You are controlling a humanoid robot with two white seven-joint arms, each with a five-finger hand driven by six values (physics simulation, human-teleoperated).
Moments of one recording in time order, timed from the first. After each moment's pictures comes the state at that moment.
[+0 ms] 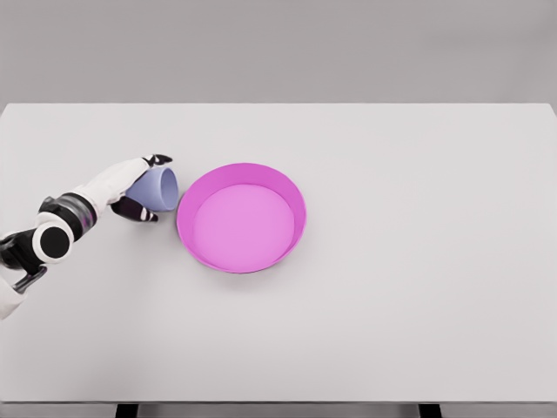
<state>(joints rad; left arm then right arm) -0.58 0.81 -0.91 -1.63 0.02 0.41 -0.04 0.09 0.00 0.00 0.02 -0.07 0.01 0.09</state>
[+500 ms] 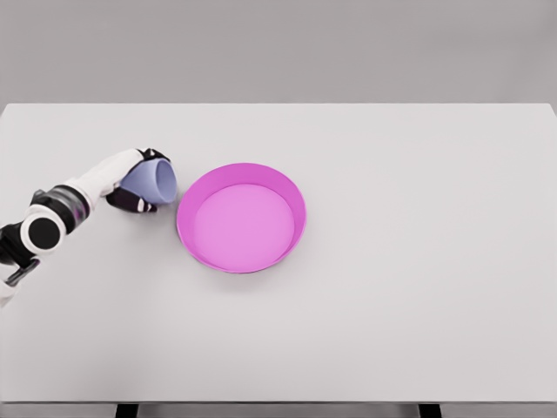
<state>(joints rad) -0.58 0.82 -0.87 -1.64 0.09 0.41 -0.04 0.09 0.00 0.00 0.02 -0.07 0.01 0.09</state>
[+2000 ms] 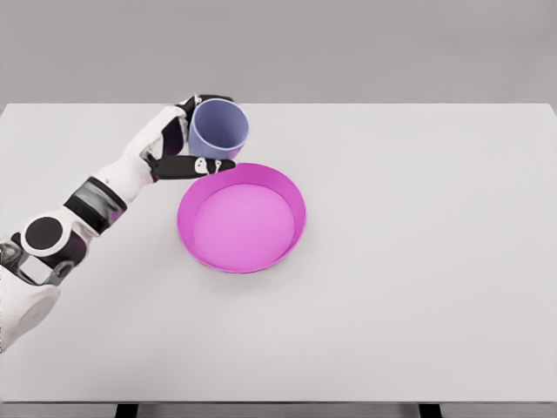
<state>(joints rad) -0.41 0.60 -0.58 -1.72 0.63 0.02 -0.03 0.09 0.00 0.00 0.02 -0.07 0.01 0.09</state>
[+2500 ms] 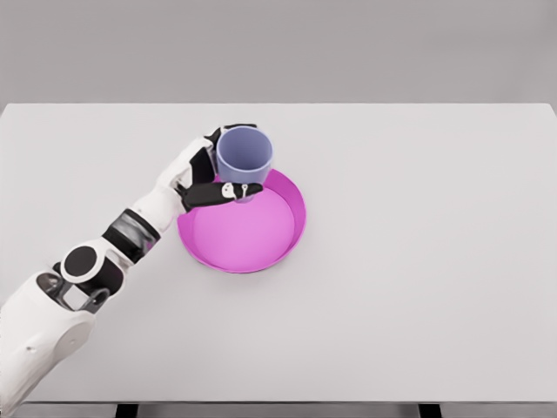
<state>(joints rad) -0.32 0.48 -0.59 -1.70 0.69 0.00 -0.03 0.09 0.00 0.00 0.02 -0.07 0.01 0.09</state>
